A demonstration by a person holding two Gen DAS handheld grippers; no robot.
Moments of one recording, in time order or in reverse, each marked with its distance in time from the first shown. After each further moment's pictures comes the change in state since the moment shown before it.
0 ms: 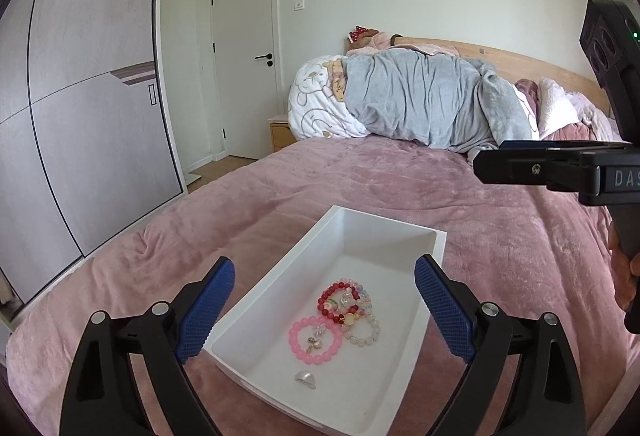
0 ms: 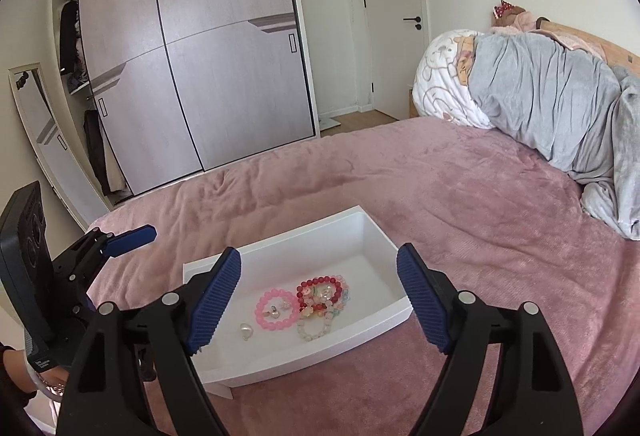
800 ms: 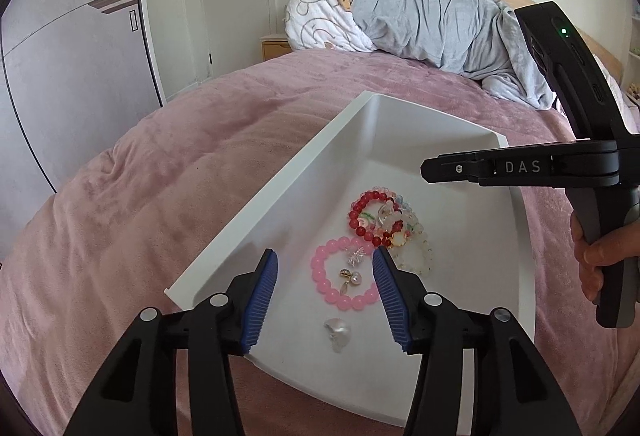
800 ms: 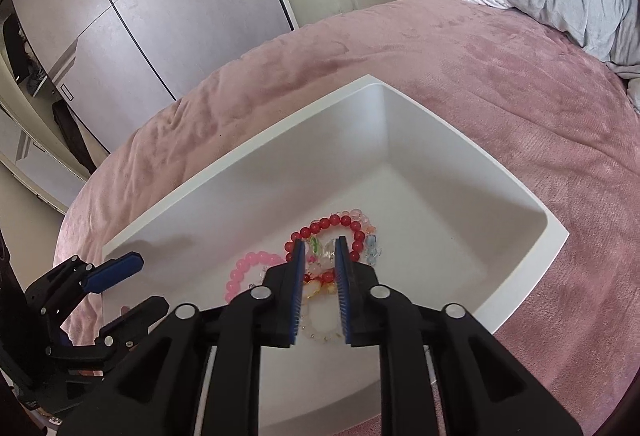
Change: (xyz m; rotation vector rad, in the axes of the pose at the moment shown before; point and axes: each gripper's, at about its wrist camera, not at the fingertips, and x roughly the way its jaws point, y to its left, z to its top) left arm 0.107 0.062 -0.068 -0.027 0.268 -0.054; right arm 0.194 -0.012 -0.056 0.183 0.329 0.028
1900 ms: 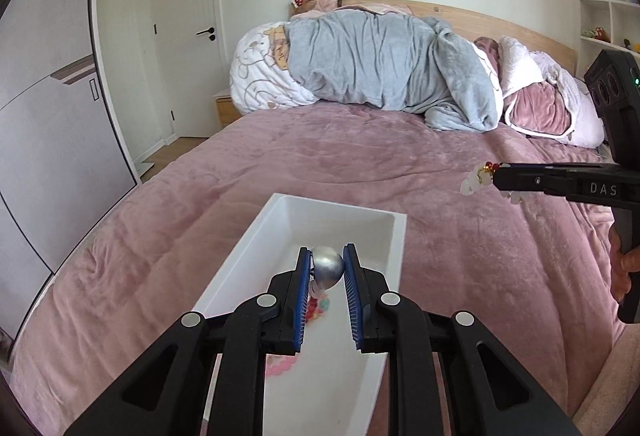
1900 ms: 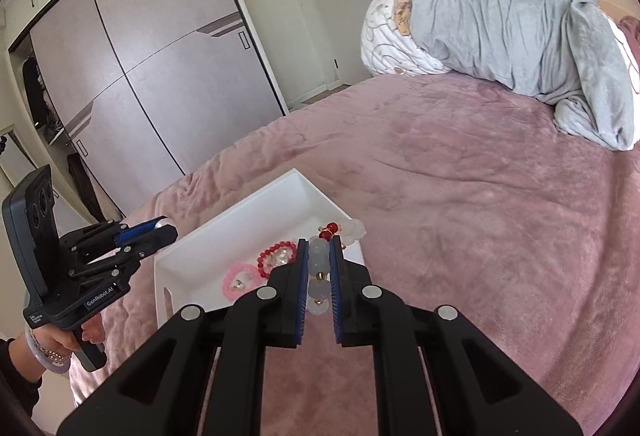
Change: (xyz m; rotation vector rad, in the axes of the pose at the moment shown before) left arm -0.068 -0.080 0.076 0.146 -0.106 -0.079; right arm -0.184 -0.066 -0.022 0.046 -0.234 0.020
